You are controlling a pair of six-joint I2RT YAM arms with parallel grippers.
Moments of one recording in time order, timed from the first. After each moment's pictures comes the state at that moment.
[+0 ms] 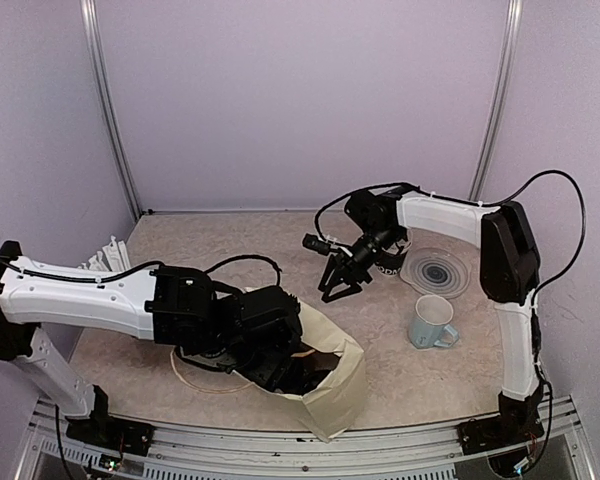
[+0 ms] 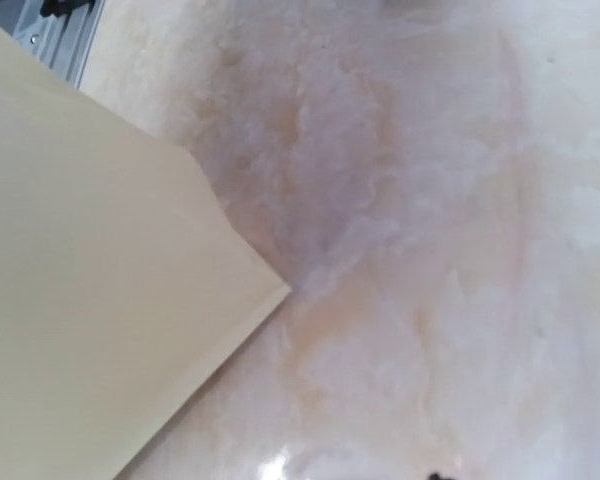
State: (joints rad) left arm -1.37 1.58 1.29 -0.93 -0.29 -0.68; right arm 0.61 2.18 1.85 -1.05 -0.87 -0.81
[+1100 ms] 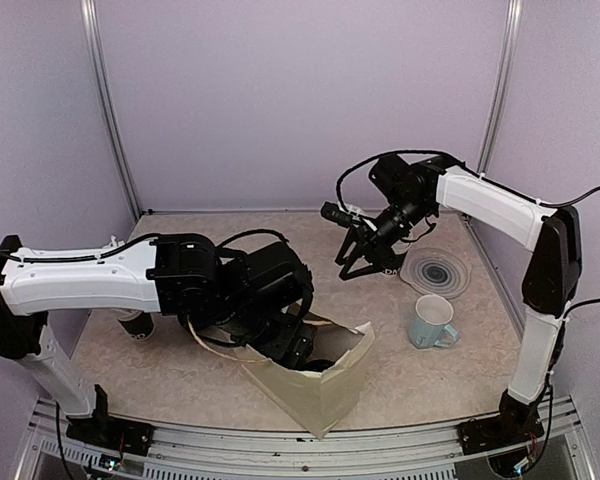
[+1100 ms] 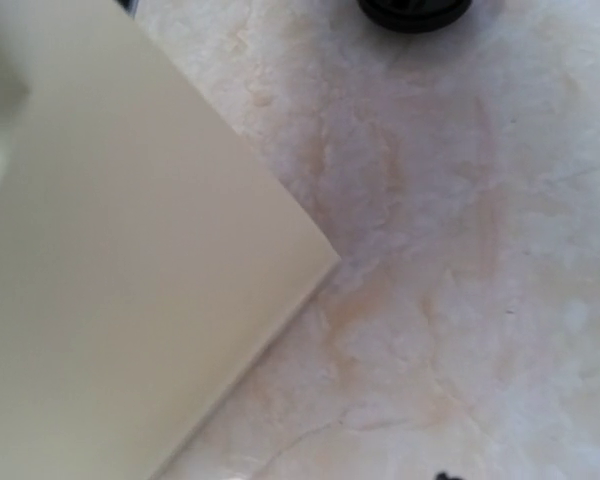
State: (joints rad) left arm -1.30 1.65 1.48 -0.95 -0.23 -0.68; right arm 0.58 1.90 1.78 -1.11 -0.80 -0.78
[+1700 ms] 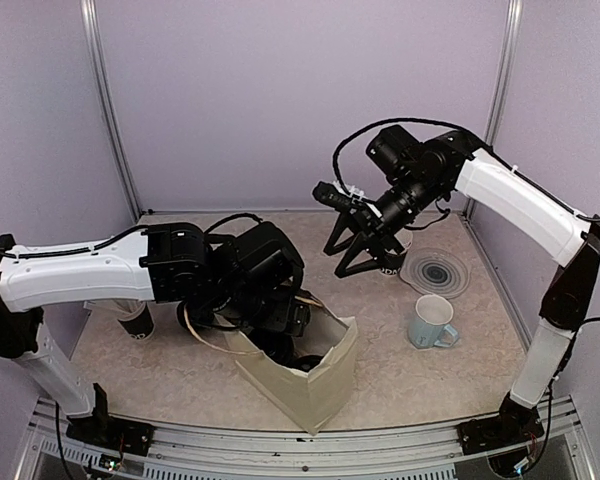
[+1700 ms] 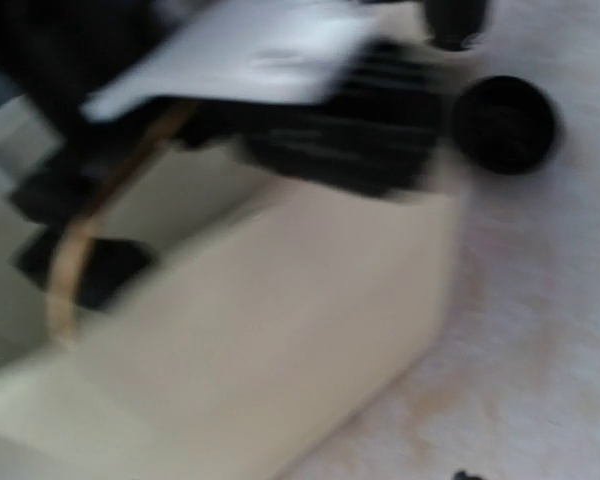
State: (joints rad) left arm -1.24 1.61 1.48 -0.89 -0.33 -0.84; right arm 0.68 1.78 1.94 -1.25 -0.84 -0.79
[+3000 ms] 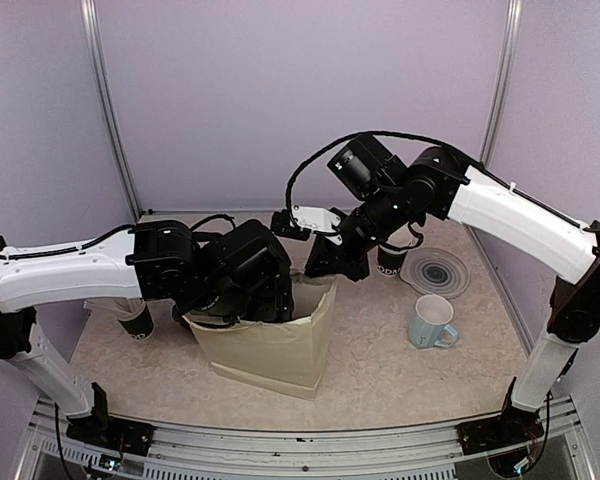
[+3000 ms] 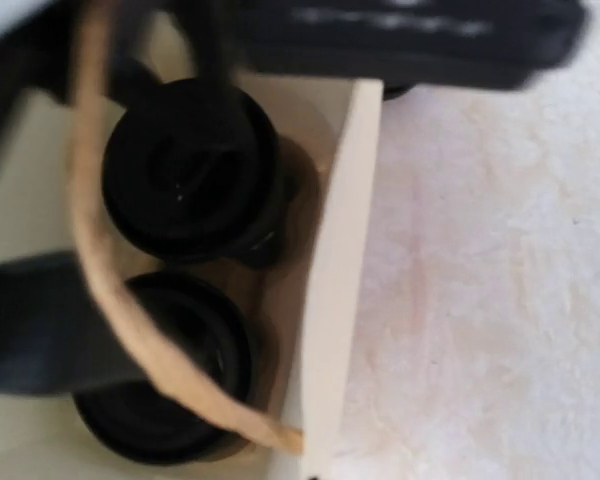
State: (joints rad) left arm -1.23 1.56 1.44 -0.91 -0.41 -1.03; right arm 0.97 1.73 1.87 -1.04 -0.27 -0.53
